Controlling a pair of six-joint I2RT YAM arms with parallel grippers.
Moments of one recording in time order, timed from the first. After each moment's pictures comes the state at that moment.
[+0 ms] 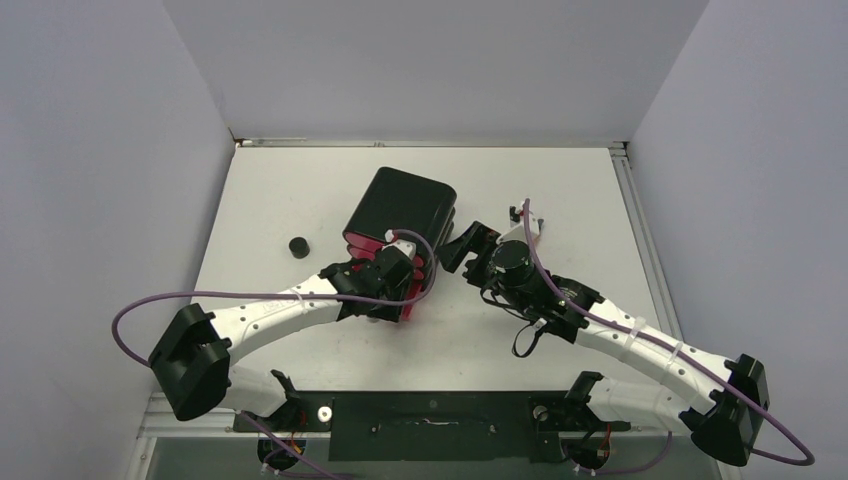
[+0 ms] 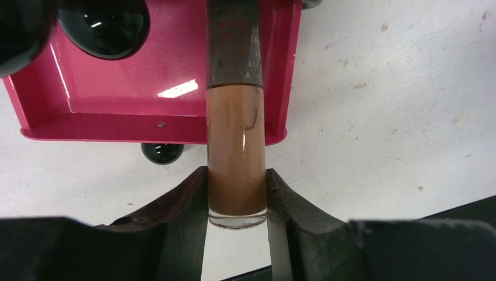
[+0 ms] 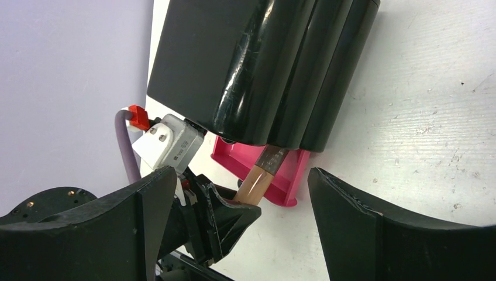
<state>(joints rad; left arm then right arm) -0.90 1.37 0.92 -0.64 -0.22 -0.54 0.90 1.04 0.84 -0.24 0.35 1.01</state>
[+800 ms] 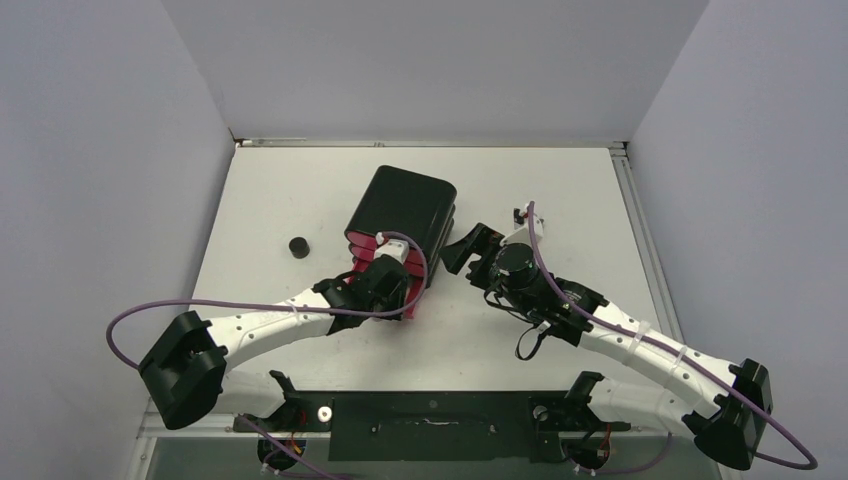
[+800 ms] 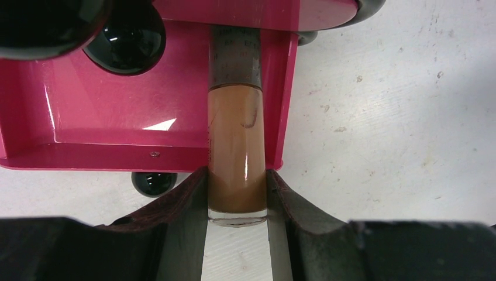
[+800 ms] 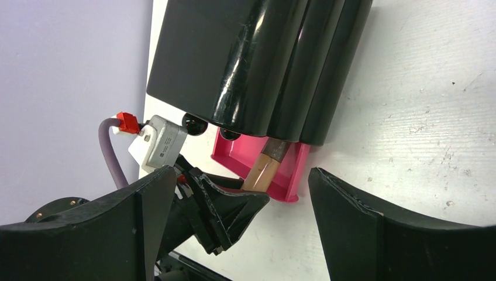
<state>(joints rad) -0.90 1.31 0.76 -0.35 -0.27 -0.60 0.90 1.01 0.83 -0.25 0.36 1.01</state>
